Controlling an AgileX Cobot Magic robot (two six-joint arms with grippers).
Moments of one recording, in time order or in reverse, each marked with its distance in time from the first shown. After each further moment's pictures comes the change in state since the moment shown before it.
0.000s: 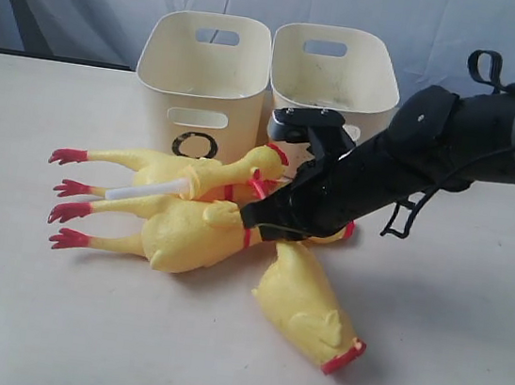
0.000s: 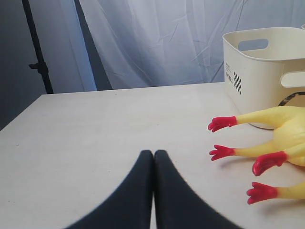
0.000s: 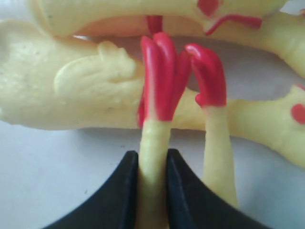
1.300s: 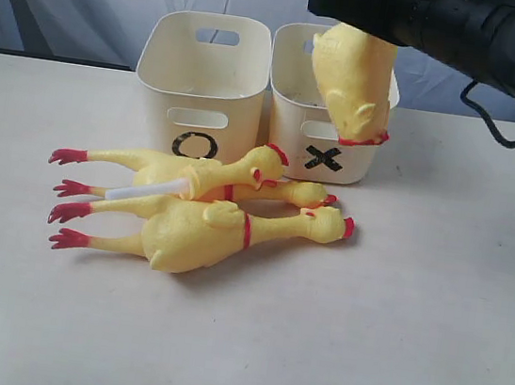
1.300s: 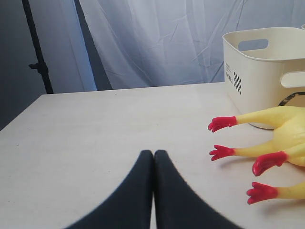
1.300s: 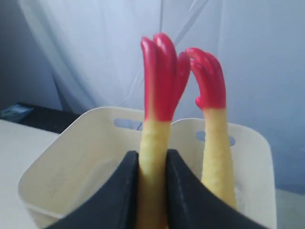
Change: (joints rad) left arm 0.000 0.000 0.000 0.000 0.000 0.000; right arm 0.000 -0.306 -0.005 -0.026 -0.722 0.004
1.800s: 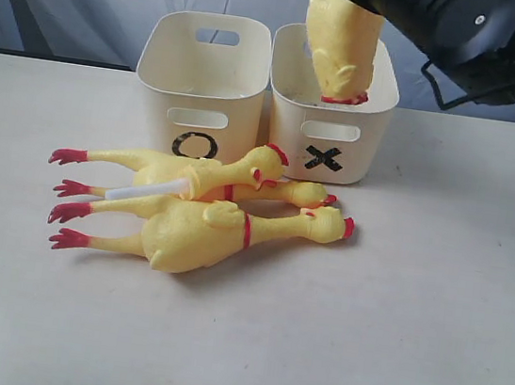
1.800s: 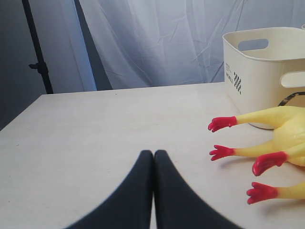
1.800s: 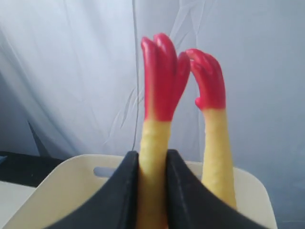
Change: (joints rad) left arm 0.000 0.000 0.000 0.000 0.000 0.000; right arm 0.006 0.171 -0.150 -0.031 -0.170 0.069
